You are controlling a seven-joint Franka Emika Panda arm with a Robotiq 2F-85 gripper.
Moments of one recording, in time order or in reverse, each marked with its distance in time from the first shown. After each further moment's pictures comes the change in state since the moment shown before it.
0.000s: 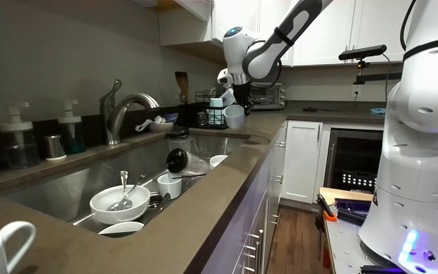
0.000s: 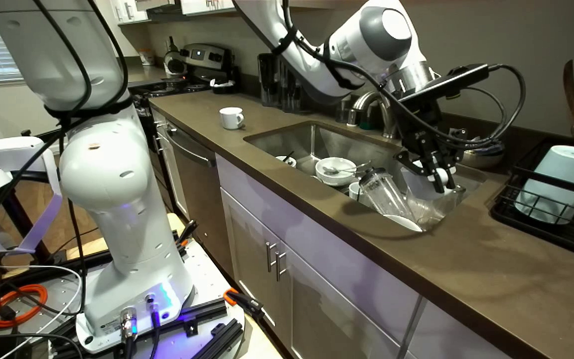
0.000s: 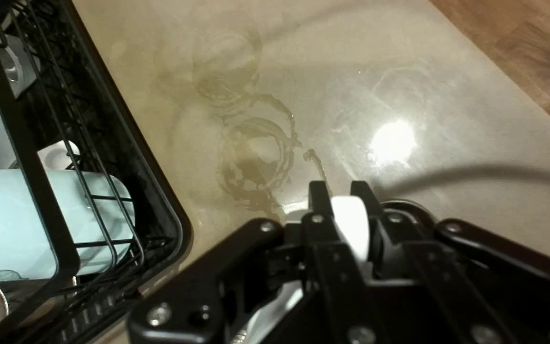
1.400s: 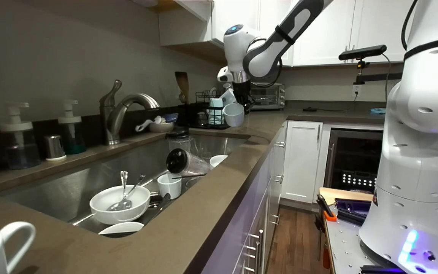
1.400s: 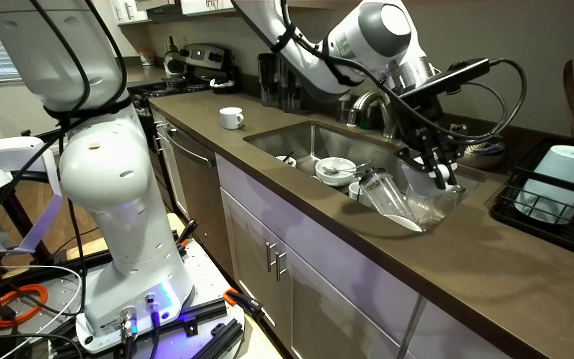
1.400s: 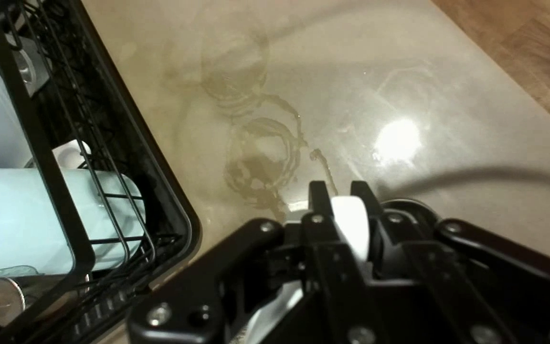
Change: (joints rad) arm 0.001 -0.015 0.000 -0.001 -0.002 0.002 -0.002
